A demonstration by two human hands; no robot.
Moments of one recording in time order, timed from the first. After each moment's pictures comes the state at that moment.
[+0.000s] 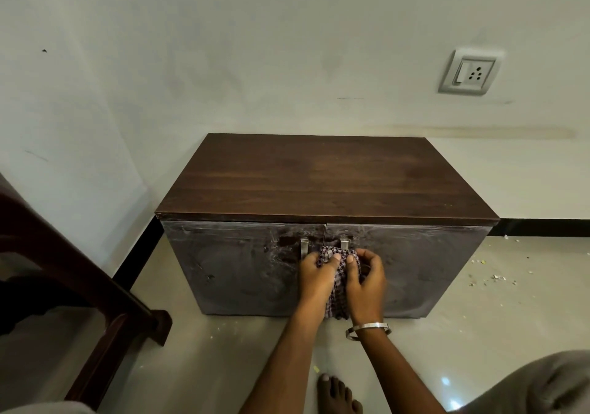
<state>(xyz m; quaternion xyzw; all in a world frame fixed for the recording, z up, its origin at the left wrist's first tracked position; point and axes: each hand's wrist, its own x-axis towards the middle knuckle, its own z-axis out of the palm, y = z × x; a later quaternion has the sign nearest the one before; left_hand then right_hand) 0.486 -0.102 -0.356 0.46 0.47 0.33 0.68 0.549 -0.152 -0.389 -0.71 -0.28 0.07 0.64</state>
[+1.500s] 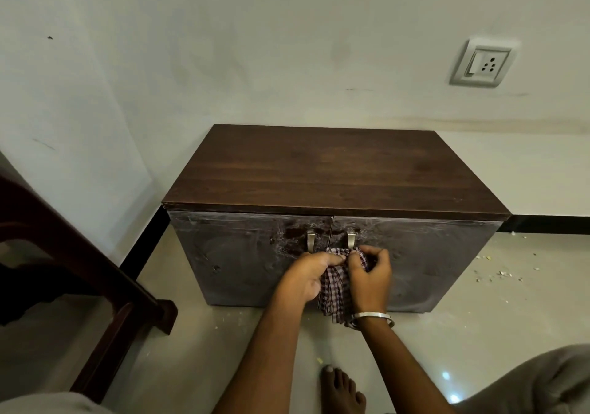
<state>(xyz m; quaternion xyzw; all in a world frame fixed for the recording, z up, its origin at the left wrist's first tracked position) 0.469 -0.076 -0.342 0.40 0.48 0.13 0.77 0.538 -0.151 -0.374 -0.70 -0.21 0.12 0.67</state>
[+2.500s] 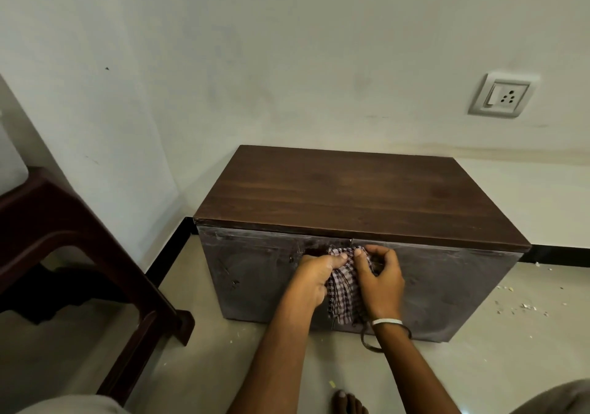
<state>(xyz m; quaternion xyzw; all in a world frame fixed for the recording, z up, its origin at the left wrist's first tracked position) 0.452 -0.061 -0.310 0.38 0.50 0.22 0.74 0.530 -0.141 -0.327 -0.70 -0.28 0.14 0.64</state>
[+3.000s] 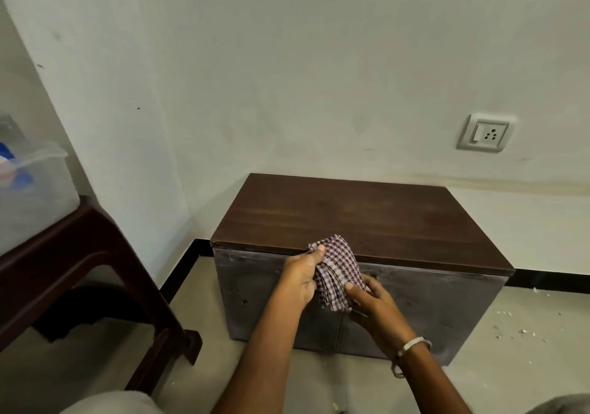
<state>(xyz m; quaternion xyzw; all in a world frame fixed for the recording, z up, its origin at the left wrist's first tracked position) 0.423 -0.054 -0.254 0.30 0.45 0.33 0.77 0.522 -0.172 -0.287 -0.56 -0.27 0.49 0.61</state>
